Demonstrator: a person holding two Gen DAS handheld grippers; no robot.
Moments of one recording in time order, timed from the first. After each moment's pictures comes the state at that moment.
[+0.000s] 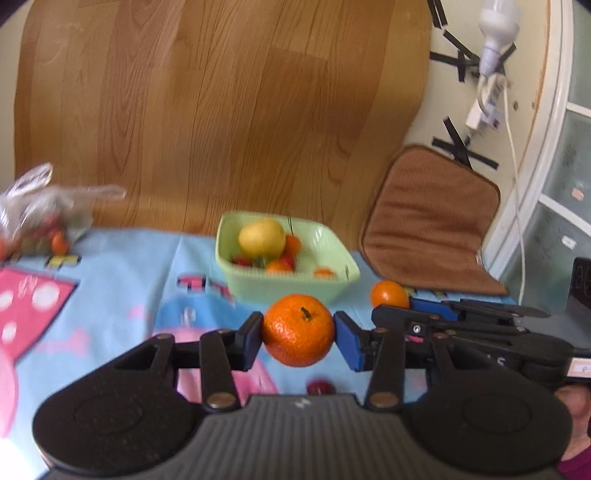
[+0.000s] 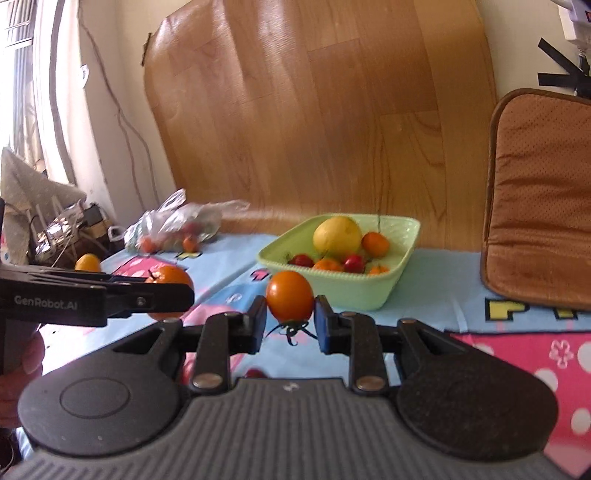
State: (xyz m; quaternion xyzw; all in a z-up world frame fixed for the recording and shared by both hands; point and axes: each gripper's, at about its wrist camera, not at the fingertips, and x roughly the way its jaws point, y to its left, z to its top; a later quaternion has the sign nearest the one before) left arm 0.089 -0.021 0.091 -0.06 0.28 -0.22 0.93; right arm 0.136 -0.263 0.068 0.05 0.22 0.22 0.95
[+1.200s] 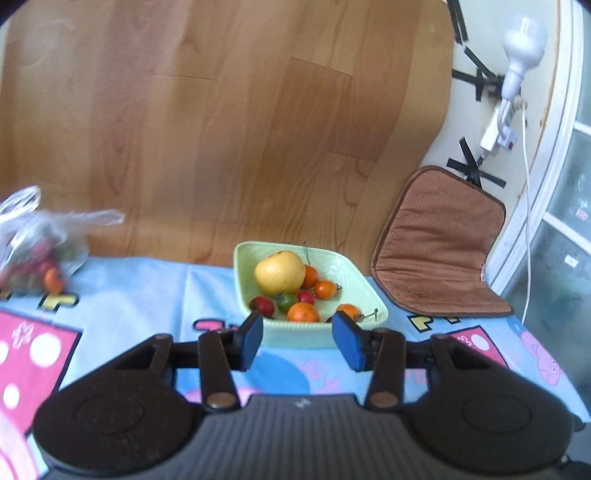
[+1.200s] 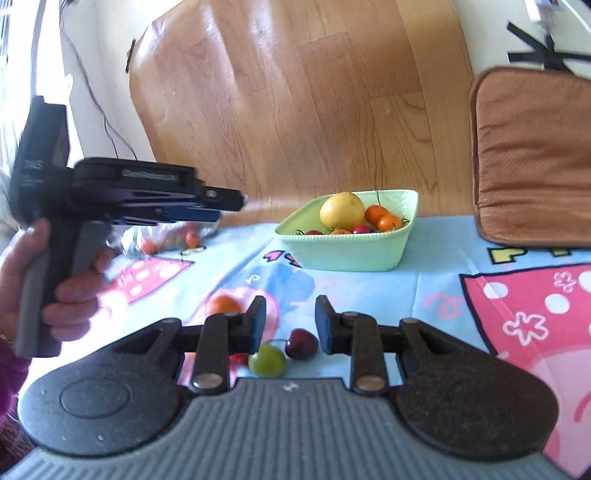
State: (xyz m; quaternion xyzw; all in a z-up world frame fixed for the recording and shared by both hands) left arm 0.130 0.016 0.097 -0.07 0.29 -0.23 0.93; right arm 0.074 -0.234 0.057 0.08 0.23 0.18 0.95
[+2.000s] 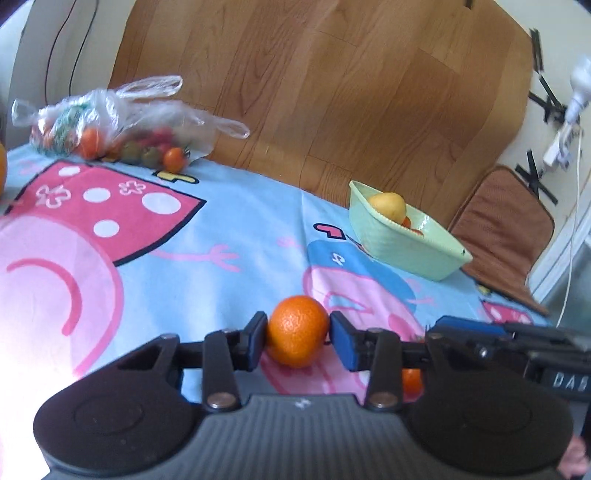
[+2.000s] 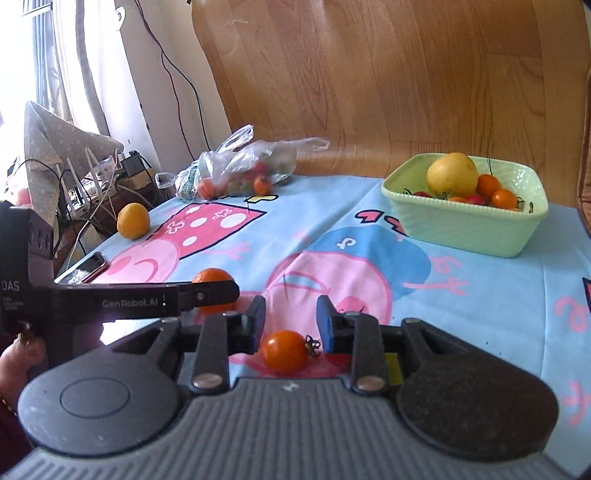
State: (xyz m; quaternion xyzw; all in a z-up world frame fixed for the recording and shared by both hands) left arm 0.079 0.113 0.007 -0.16 0.31 -0.16 0.92; right arm 0.108 -0.155 0.038 0.04 0.29 0.28 0.91
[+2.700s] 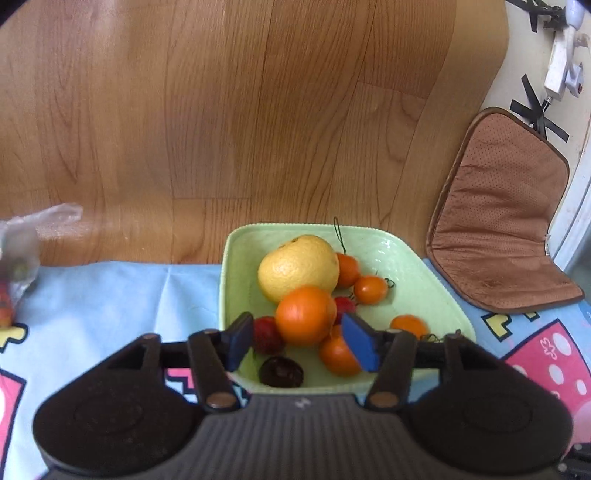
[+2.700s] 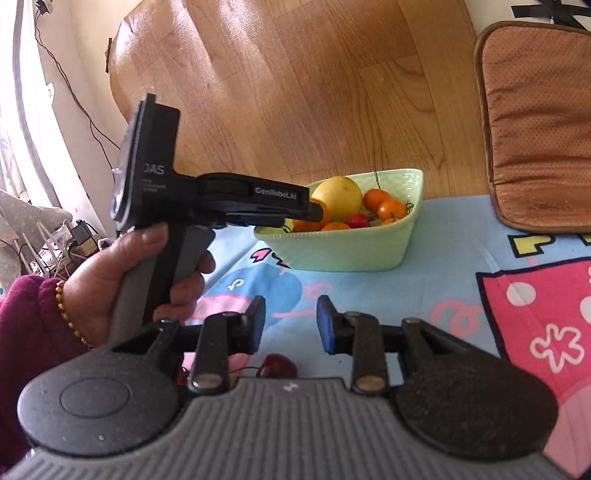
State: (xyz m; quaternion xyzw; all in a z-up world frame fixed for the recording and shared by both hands) left arm 0.228 -0.057 0.046 0.00 0.32 -0.19 0.93; right arm 0.127 -0.245 0.033 0.12 0.26 0.21 0.94
